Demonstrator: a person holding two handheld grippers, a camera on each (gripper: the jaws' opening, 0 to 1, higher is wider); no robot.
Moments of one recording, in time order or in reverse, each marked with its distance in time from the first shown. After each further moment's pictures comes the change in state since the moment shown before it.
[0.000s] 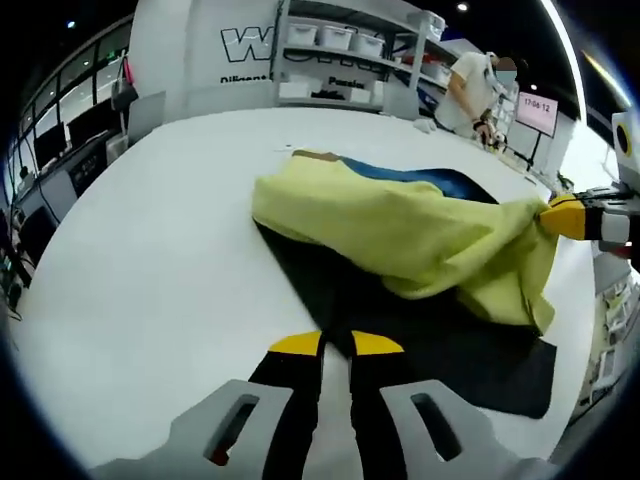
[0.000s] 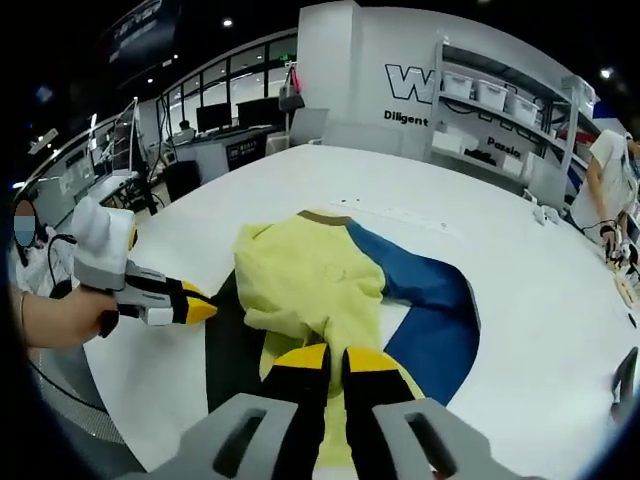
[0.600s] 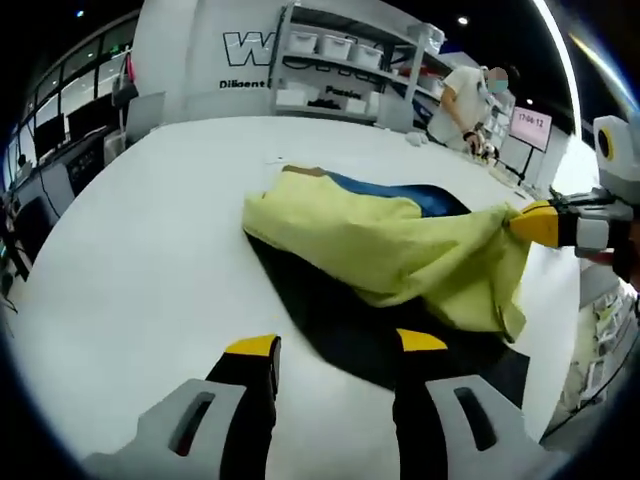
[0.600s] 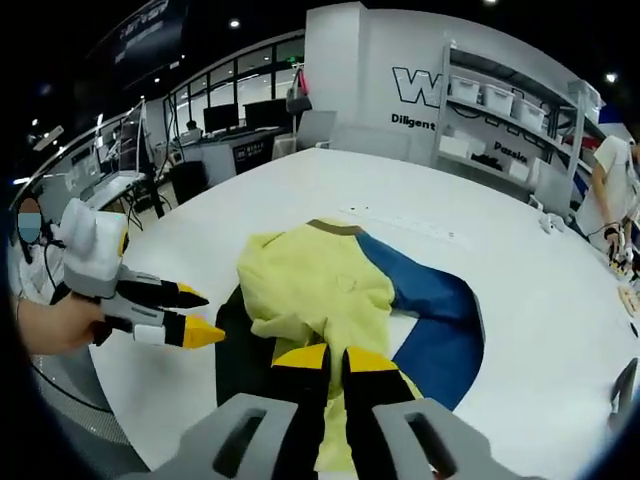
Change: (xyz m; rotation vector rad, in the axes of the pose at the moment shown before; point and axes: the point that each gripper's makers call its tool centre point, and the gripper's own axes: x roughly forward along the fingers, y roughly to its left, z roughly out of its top) left arm -0.015 -0.014 0.009 -0.050 -0.038 -0.040; right arm -0.001 0.008 0.014 -0.019 -0.010 0.024
